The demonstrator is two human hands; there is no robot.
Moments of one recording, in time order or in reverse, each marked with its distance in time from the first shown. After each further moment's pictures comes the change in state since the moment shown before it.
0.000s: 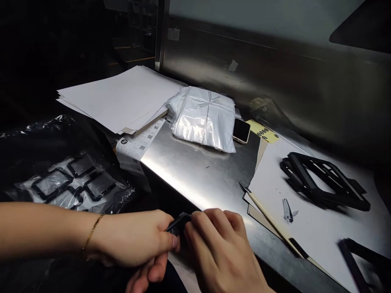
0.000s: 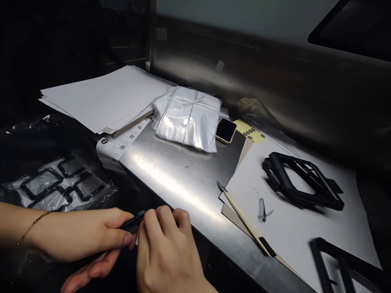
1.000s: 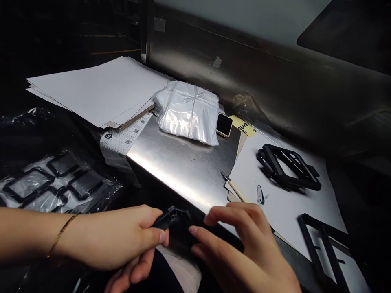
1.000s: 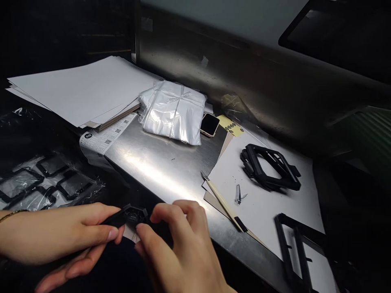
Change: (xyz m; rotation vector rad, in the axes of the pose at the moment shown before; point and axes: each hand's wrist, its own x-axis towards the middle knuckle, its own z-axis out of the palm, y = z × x) left_hand -0.012 0.002 0.007 0.070 -0.040 0.052; right_hand -0.016 0.008 -0.044 0.092 0.041 0.167
